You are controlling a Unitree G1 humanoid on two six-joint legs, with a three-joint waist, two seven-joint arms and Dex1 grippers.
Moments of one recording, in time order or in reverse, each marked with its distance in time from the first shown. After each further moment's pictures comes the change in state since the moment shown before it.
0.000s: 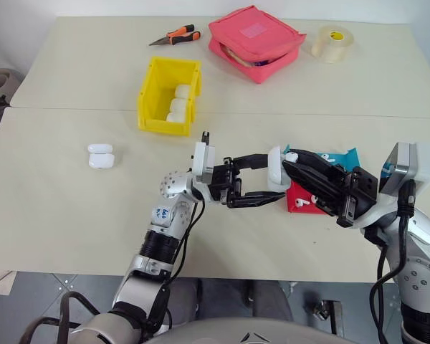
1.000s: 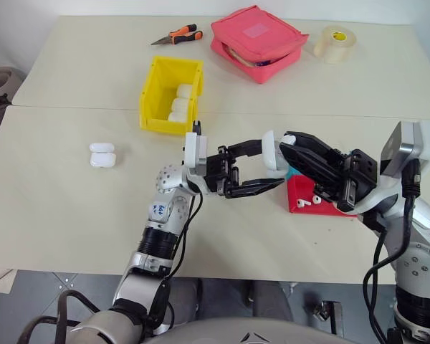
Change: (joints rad) left arm -0.026 0.002 0.034 -0.026 -0.015 -0.019 0.031; right arm -0.147 0.047 0.019 0.032 0.042 0.063 -0.047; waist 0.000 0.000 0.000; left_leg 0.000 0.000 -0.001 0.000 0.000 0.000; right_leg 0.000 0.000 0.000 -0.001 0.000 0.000
